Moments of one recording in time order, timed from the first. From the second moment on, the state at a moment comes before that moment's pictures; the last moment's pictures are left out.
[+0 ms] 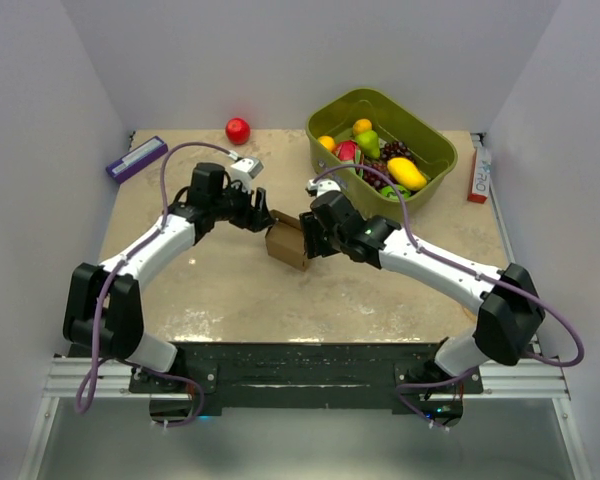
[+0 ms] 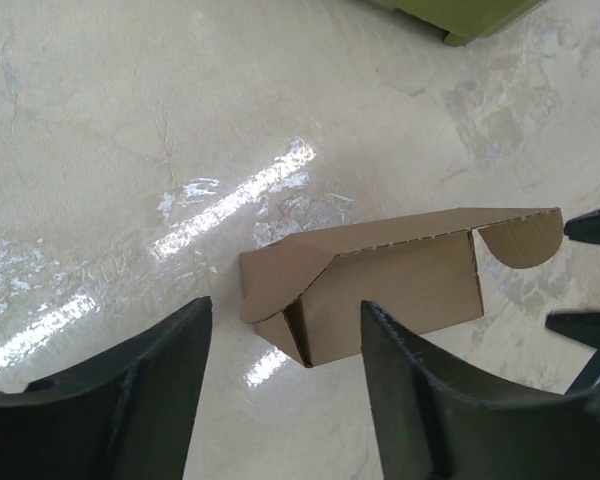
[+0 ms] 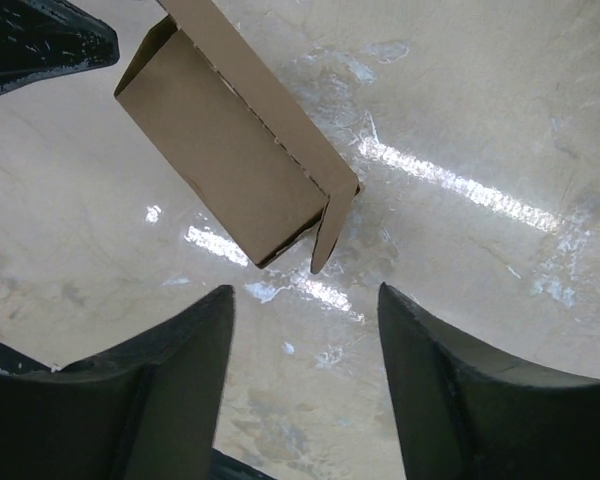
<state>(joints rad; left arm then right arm) -0.31 1.49 1.03 -0.19 0.46 -0.06 0.83 1.50 1.19 -0.49 0.21 0.42</state>
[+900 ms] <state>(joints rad) -0.37 1.51 1.03 -0.18 0.41 -0.08 0.83 1.56 1.19 -0.48 0.25 0.44</state>
